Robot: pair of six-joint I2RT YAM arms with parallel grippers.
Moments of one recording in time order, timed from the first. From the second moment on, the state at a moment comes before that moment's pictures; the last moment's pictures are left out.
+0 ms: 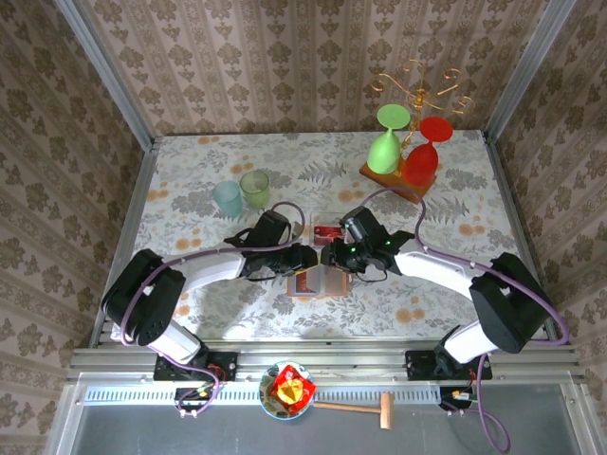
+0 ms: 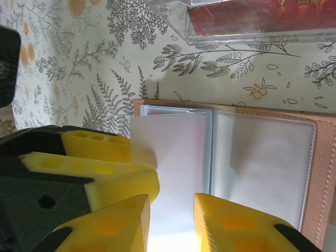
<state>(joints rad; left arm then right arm) -0.73 1.54 0.76 -0.09 0.49 -0.88 0.65 1.48 0.83 -0.25 -0.31 0.89</state>
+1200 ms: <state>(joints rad) -0.82 1.76 0.92 -0.06 0.52 -0.88 0.56 1.26 0.73 -0.34 -0.27 0.86</state>
